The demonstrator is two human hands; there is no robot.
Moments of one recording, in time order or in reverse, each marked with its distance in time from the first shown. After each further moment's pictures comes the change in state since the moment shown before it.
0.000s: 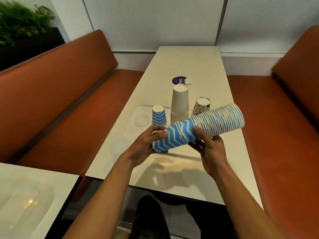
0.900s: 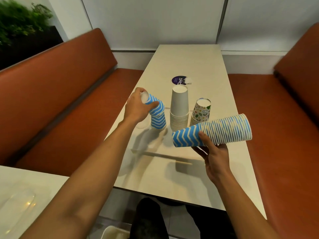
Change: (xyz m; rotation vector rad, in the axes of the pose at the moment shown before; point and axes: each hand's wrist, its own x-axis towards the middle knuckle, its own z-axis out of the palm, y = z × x) left_hand 0.104 0.072 -0.036 0.903 0.624 0.408; right_hand 0.014 0.018 -0.023 0.028 0.124 -0.007
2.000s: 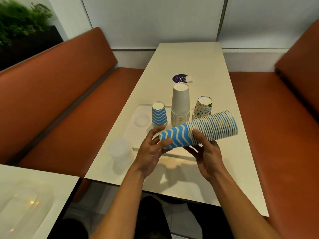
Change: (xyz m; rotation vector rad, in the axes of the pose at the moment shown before) left_hand -0.151 -0.007 0.025 -1.122 -0.411 -0.399; right_hand -0.007 0.008 0.018 0.058 -0.138 0.070
